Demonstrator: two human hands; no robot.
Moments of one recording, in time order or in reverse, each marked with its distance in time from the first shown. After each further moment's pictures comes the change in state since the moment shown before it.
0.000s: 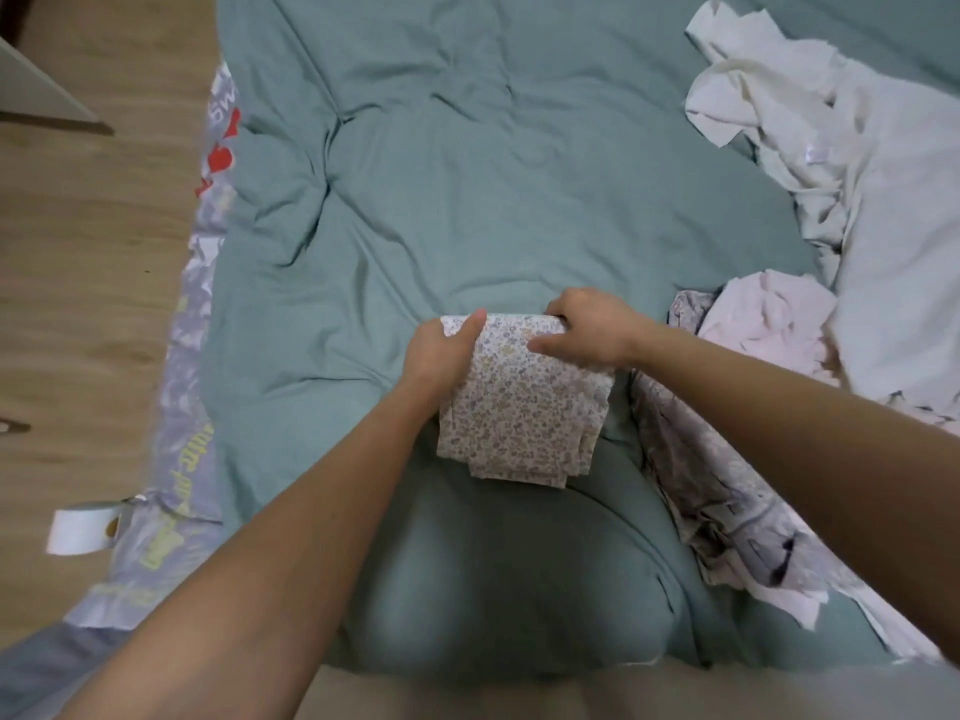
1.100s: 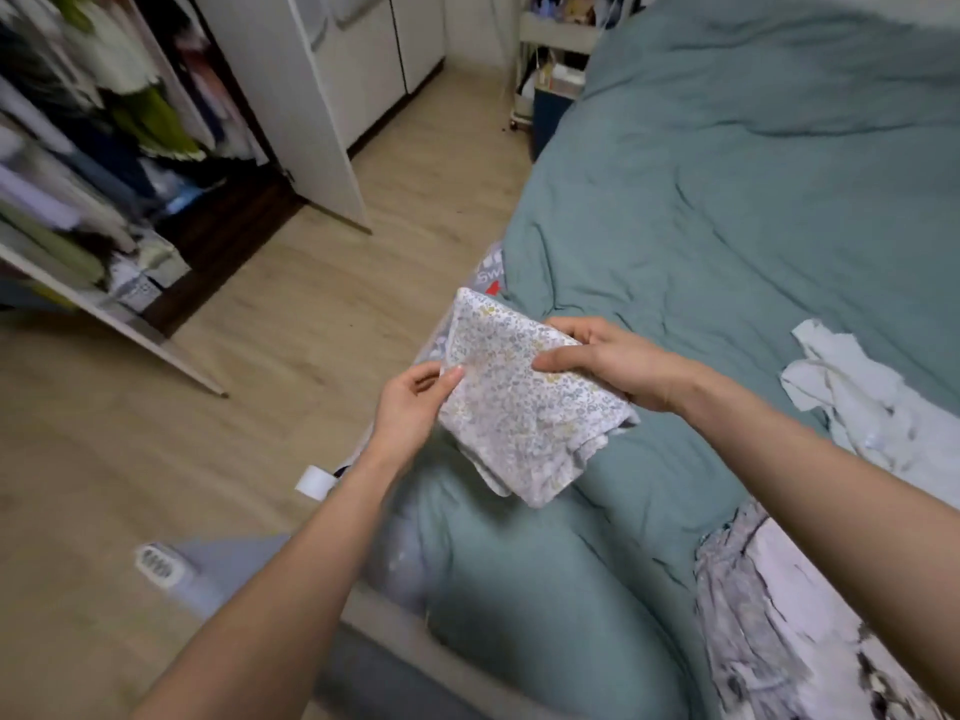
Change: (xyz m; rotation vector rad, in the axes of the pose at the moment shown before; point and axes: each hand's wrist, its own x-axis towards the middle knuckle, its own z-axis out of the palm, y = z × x) left_hand -0.180 0.020 -0.260 -0.724 0.369 0.265; right_hand -0.096 -0.257 -0.204 0.839 -0.309 -0.387
